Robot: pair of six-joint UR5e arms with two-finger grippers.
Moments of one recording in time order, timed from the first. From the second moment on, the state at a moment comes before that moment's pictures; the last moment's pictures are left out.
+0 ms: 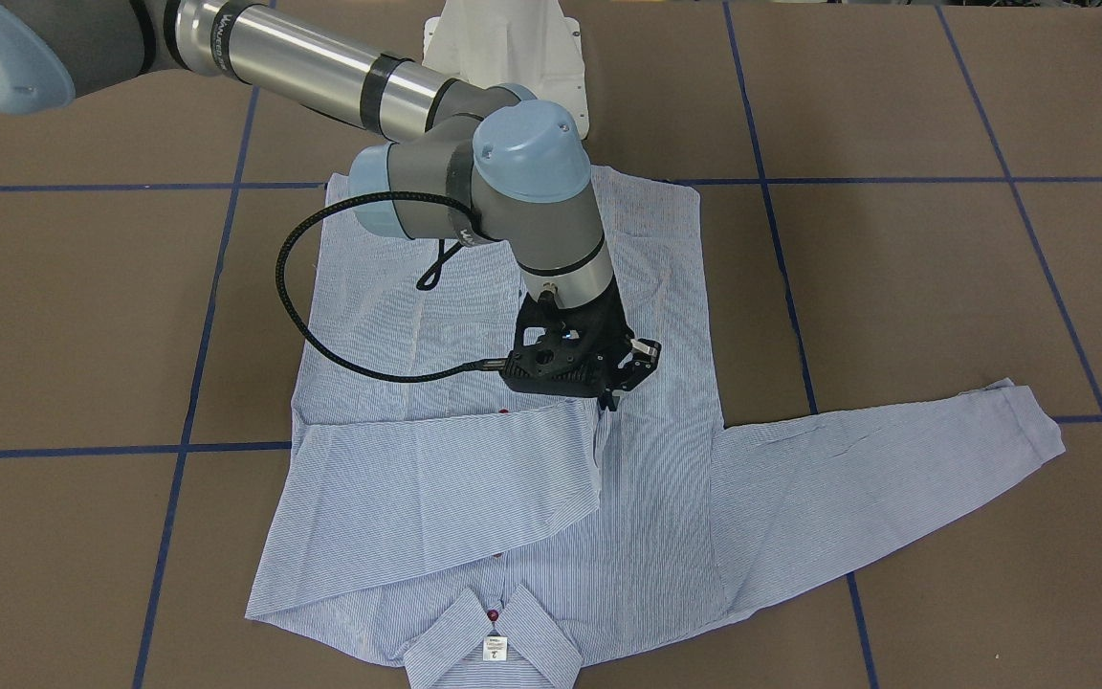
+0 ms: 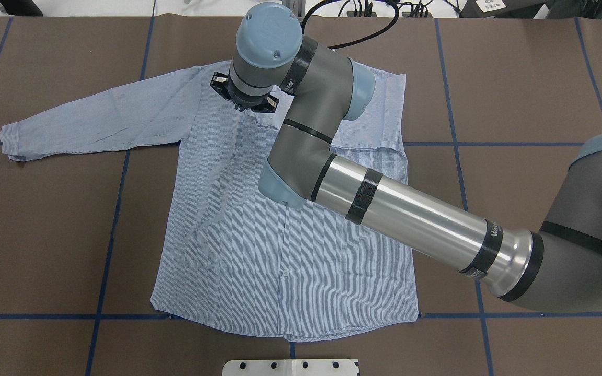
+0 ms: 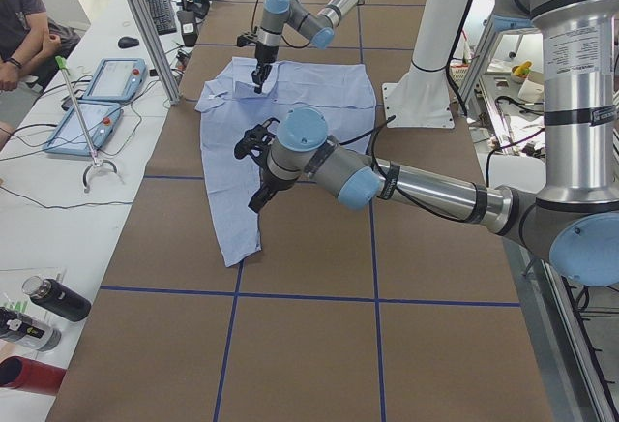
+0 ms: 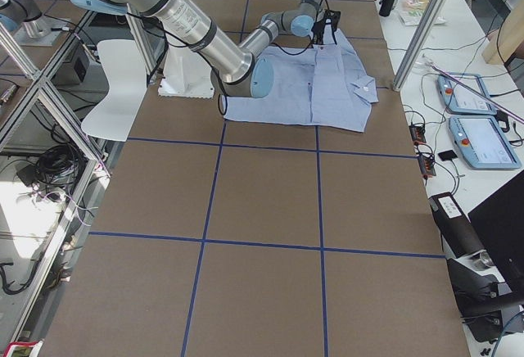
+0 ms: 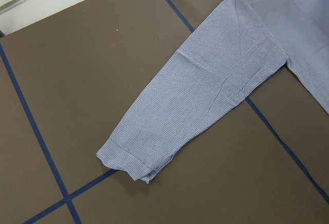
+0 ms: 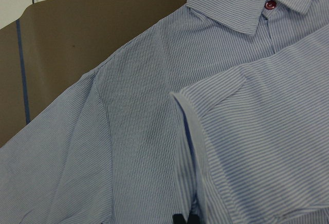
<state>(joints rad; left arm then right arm) -1.50 -1.44 -1.93 -1.98 -2.47 0.02 0.62 -0.46 1.12 -1.16 1.82 1.54</state>
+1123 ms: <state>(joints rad) -1.34 -1.71 -1.57 -2.06 -2.36 -0.36 0.75 -0.80 1.57 -1.38 1.95 1.64</state>
